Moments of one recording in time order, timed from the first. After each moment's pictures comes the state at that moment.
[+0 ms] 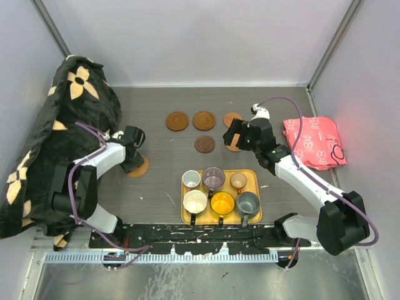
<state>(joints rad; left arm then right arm) -0.22 1.54 0.86 -0.57 -0.35 -0.86 0.42 1.23 0.82 -0.11 0.08 0.53</state>
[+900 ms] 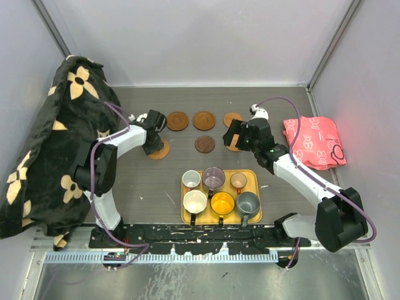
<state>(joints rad) -0.36 1.83 1.19 -0.53 -0.31 -0.83 0.42 1.26 0.82 -0.10 0.09 0.52</state>
